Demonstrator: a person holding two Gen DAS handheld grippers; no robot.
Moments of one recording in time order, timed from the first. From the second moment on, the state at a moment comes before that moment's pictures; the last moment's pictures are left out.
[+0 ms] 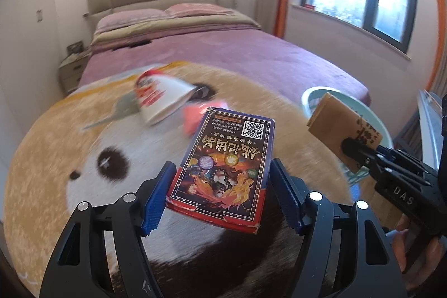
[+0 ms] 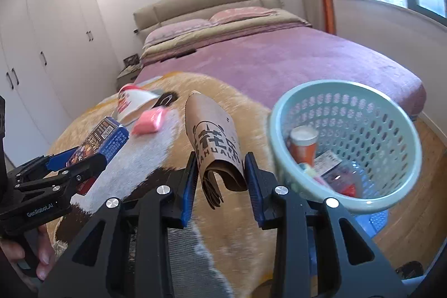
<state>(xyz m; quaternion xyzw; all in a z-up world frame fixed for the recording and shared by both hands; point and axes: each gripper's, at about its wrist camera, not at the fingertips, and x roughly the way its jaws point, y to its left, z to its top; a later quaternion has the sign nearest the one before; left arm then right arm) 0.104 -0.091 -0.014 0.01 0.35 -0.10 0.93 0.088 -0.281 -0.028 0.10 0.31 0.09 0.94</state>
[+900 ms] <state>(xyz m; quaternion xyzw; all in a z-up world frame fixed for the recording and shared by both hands) 0.208 -0.300 -0.028 0.07 0.38 -0.26 0.89 0.142 -0.469 -0.061 0.22 0.34 -0.07 0.91</state>
